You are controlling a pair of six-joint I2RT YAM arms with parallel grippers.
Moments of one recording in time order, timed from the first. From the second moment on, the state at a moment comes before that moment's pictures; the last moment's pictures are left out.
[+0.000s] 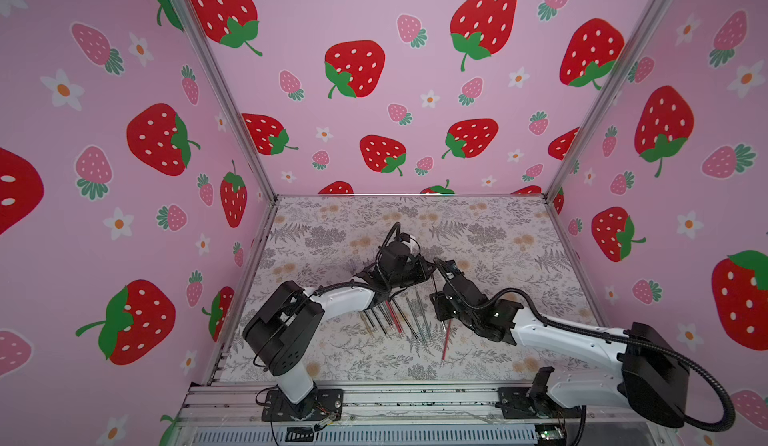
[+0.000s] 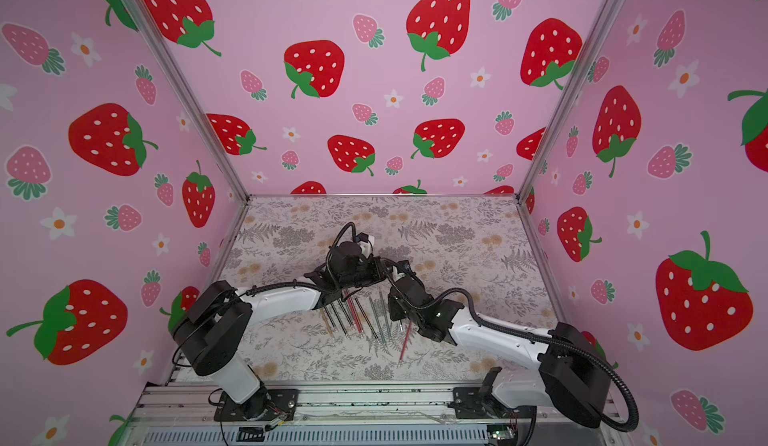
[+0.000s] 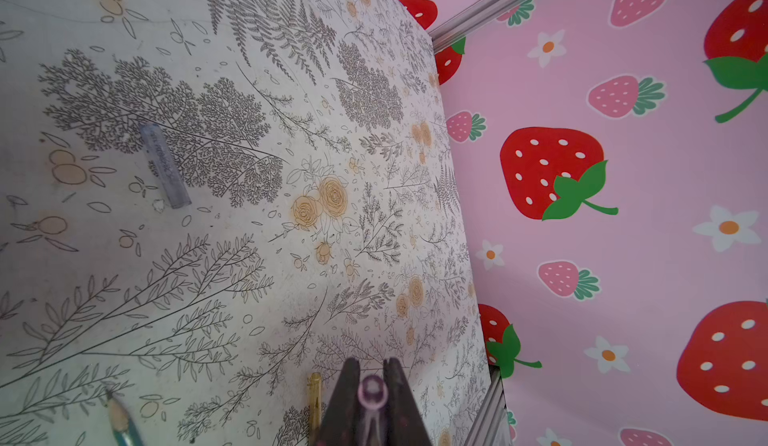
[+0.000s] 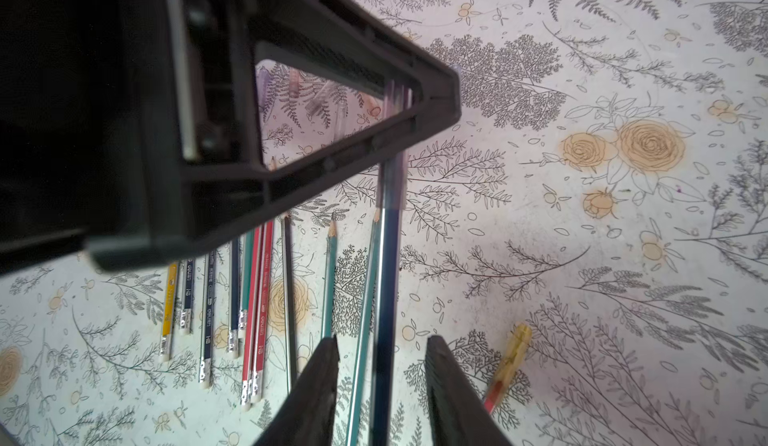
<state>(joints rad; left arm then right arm) -0.71 1.69 0.92 0.29 0.27 -0.93 1.04 1.29 0.70 -0.16 0.27 0.54</state>
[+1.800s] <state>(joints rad) -0.59 1.60 0.84 0.30 0.39 -0.97 1.11 1.38 0.73 -0.06 0.29 0.54</state>
